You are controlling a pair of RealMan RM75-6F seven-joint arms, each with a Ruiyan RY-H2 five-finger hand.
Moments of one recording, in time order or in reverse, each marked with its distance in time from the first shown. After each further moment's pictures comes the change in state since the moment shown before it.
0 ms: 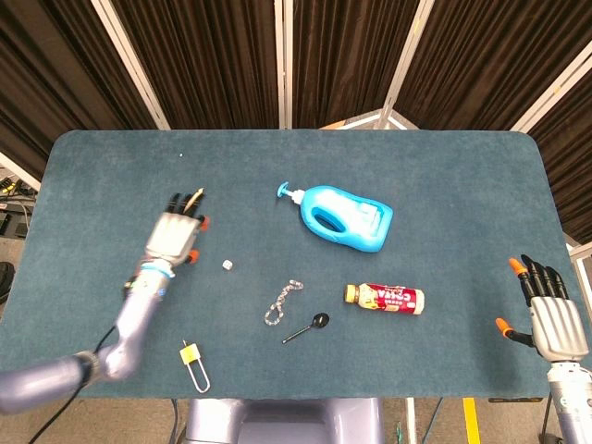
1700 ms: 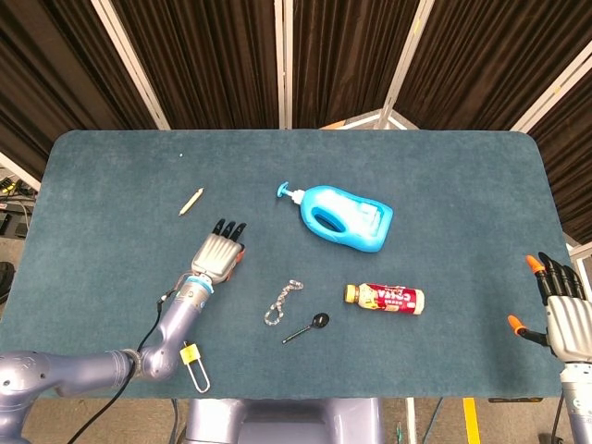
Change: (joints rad) left arm -0.156 -0.153 0.146 0.126 -0.088 -0.018 -0.016; right arm -0.017 0.015 0.017 0.016 0.009 0.025 0.050
